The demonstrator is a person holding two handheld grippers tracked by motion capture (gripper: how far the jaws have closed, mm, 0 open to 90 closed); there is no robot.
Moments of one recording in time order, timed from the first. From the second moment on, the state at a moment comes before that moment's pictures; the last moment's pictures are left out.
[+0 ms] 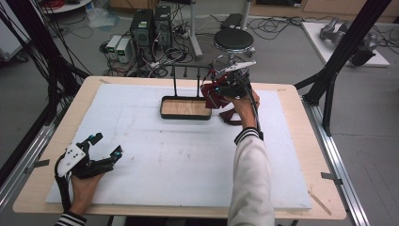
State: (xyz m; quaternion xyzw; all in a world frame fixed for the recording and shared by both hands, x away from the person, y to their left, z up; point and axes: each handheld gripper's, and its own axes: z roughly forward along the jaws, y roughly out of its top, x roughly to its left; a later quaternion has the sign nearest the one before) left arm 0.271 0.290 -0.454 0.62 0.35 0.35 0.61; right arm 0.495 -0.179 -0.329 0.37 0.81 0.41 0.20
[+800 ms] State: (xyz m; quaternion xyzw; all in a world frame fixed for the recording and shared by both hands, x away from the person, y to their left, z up) left arm 0.272 0.291 -0.454 0.62 0.35 0.34 0.62; right arm 0.443 -0.192 -0.289 0.35 0.79 0.45 0.23
